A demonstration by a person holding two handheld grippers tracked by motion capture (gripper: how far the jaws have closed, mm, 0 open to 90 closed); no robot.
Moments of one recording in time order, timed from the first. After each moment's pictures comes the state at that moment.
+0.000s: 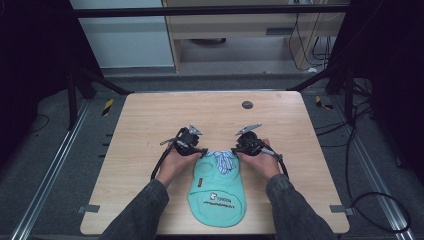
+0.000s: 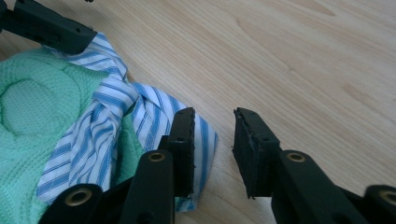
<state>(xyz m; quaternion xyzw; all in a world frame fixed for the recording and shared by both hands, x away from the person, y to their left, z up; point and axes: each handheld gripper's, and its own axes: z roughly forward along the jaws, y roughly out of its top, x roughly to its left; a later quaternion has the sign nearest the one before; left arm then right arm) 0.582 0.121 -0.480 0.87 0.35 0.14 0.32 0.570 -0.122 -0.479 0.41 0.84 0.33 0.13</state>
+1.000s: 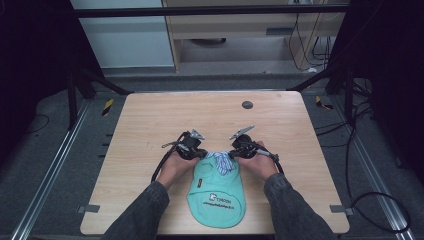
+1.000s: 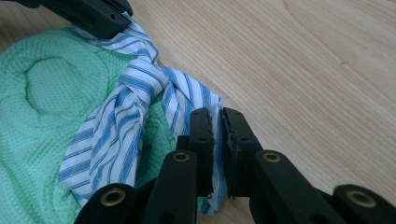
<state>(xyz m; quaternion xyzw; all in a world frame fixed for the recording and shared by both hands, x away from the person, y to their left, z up) 0.574 0.117 -0.484 0.89 0.32 0.10 0.32 0.566 -0.109 -0.483 0.37 0.87 0.30 0.10</state>
